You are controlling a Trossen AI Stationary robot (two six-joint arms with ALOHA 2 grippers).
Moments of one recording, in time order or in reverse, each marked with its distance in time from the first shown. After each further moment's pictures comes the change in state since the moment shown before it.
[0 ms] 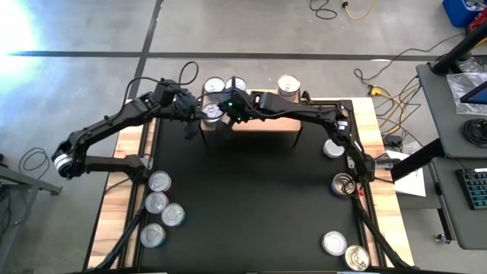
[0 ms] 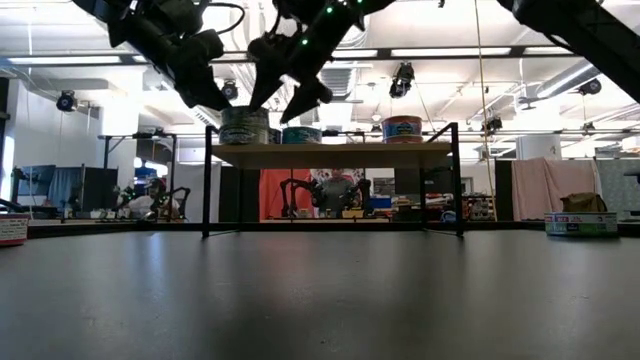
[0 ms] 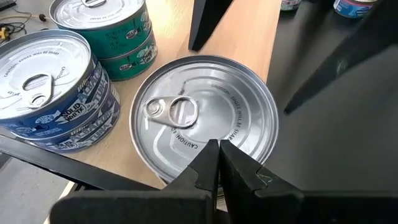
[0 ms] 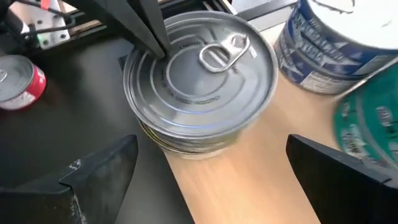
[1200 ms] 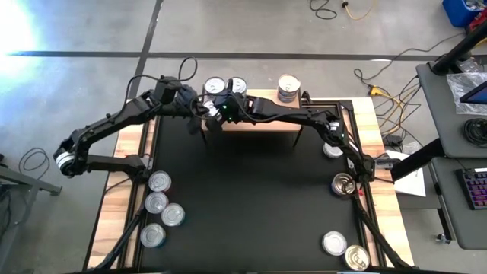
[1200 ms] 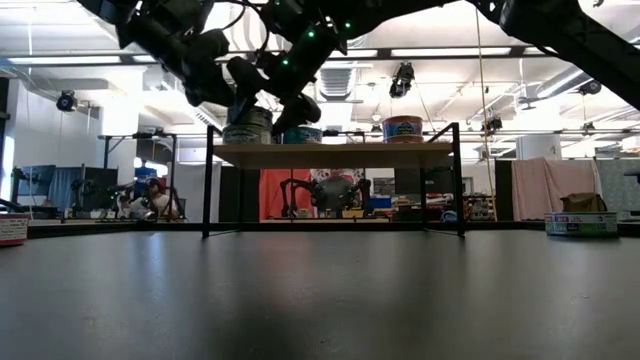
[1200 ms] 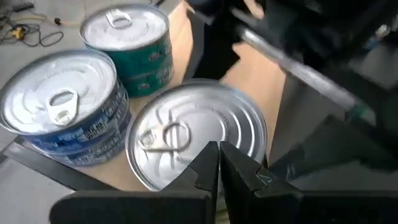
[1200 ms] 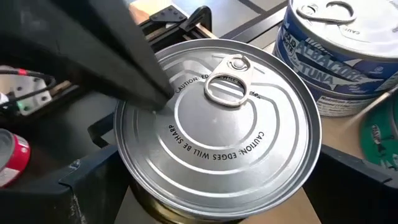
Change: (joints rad) left arm 0.000 0.013 0.026 0.096 -0.006 -0.096; right arm -0.001 0.090 -0.002 0.207 0.081 0.171
